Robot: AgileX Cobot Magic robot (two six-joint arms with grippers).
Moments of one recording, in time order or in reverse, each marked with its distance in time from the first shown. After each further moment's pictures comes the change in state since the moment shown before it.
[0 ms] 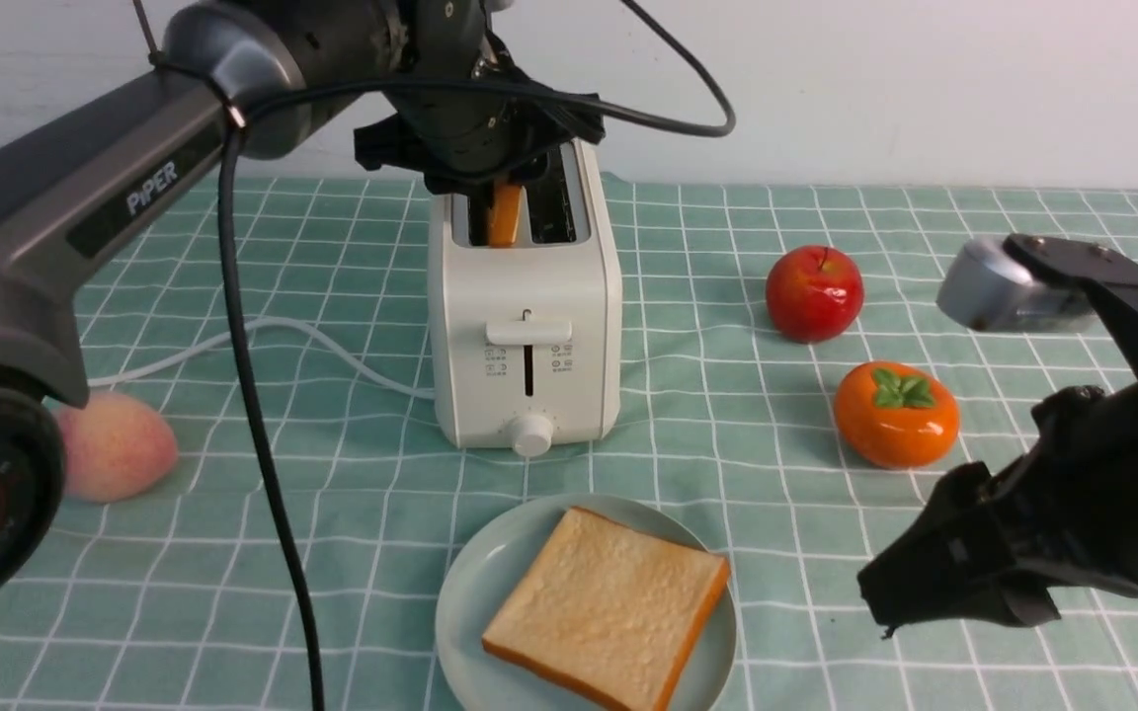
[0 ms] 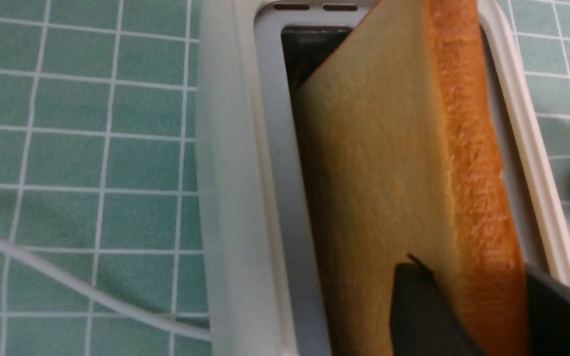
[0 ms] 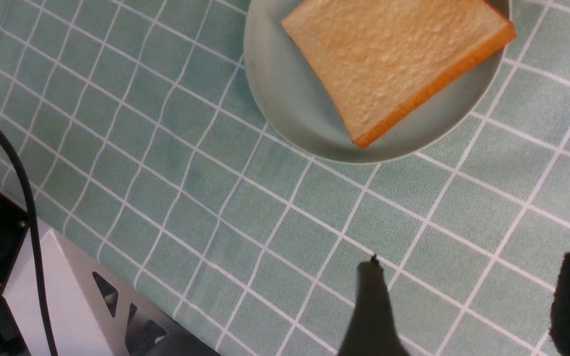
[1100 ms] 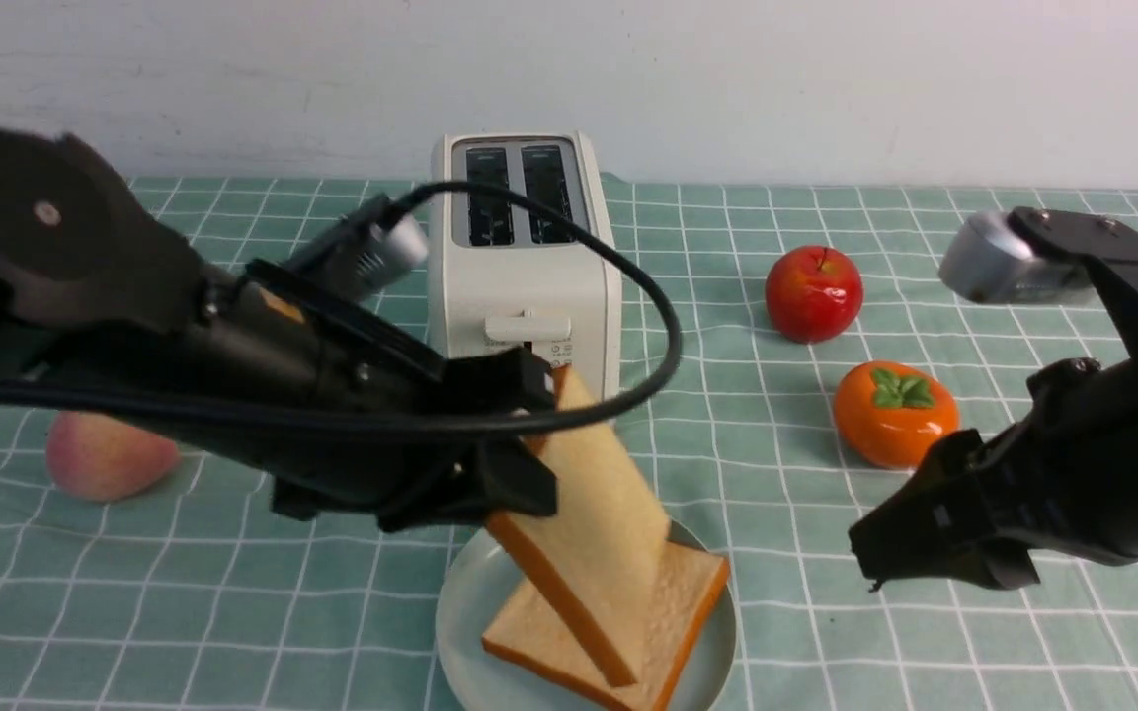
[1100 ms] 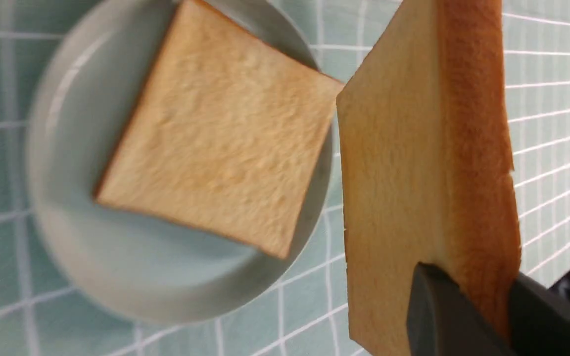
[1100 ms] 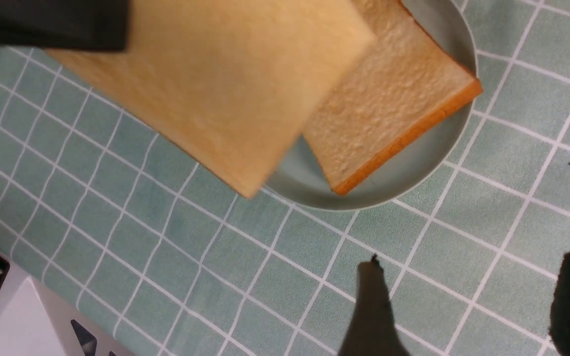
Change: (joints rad) right arm 0.000 0.000 0.009 -0.018 -0.093 0.000; left arm 0.006 -0.666 1.116 -0.987 -0.202 0.646
